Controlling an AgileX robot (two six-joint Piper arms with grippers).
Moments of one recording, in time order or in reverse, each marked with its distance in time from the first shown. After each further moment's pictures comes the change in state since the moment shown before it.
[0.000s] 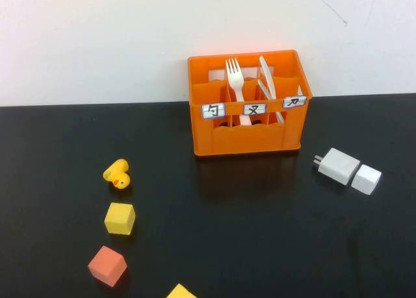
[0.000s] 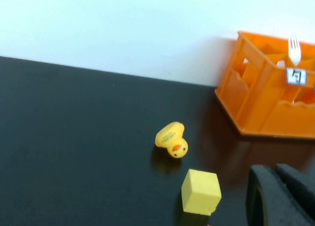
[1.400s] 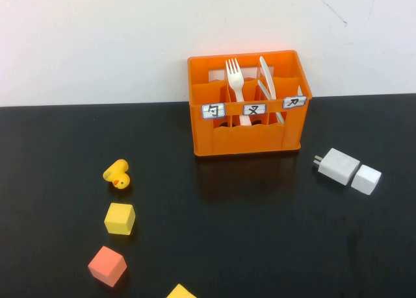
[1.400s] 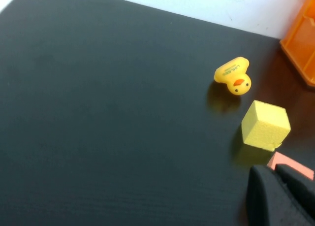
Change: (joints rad) right arm 0.000 0.000 0.000 0.002 0.002 0.000; left arm 0.520 -0.165 0.219 -0.931 -0.115 0.931
